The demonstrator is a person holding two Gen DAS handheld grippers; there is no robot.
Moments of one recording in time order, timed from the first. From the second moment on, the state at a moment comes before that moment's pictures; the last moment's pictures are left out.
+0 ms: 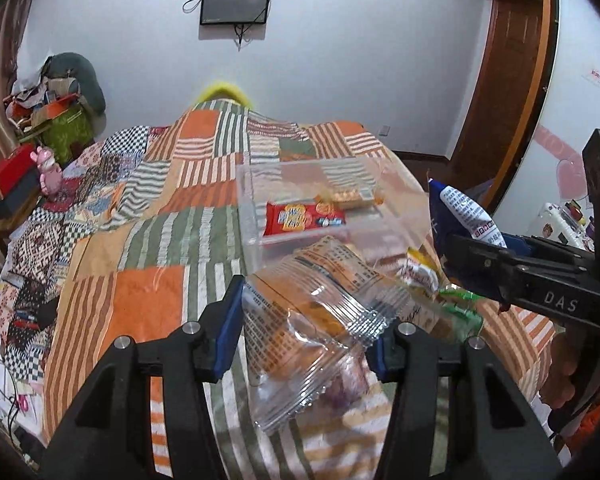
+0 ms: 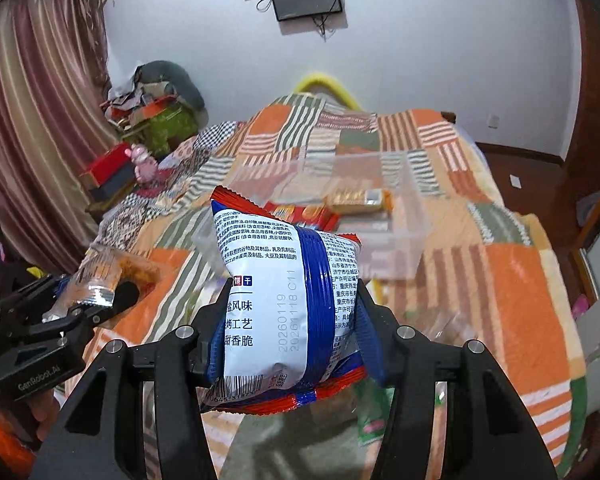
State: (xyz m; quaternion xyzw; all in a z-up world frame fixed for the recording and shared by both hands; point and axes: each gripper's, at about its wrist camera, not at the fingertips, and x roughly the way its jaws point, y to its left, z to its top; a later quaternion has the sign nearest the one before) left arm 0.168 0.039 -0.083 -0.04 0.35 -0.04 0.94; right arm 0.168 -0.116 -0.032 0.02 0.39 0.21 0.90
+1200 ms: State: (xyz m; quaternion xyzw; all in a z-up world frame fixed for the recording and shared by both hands) left arm 0.341 0.025 -0.114 -0.02 0.38 -0.05 0.92; right arm 0.301 -0.107 -0.066 -0.03 0.43 0.18 0.89
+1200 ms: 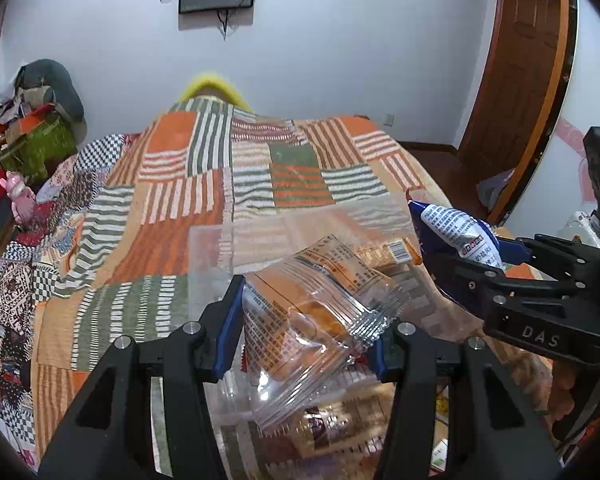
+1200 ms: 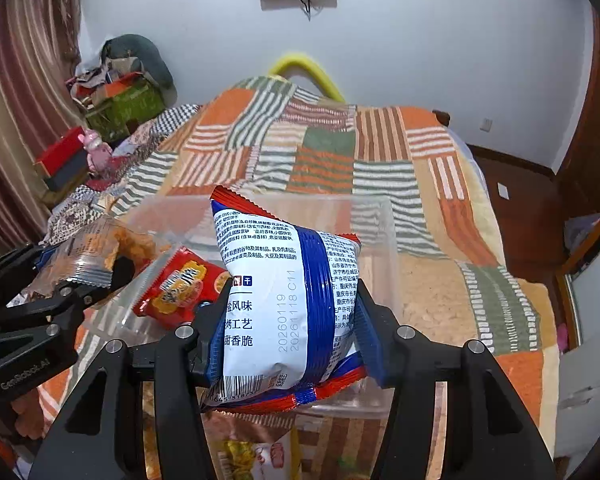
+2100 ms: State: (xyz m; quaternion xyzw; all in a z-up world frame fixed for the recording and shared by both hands) left arm 0.312 0.021 -0.099 -0.02 0.38 -0.05 0.92; right arm 0.274 -0.128 -0.040 -0.01 0.41 0.20 0.89
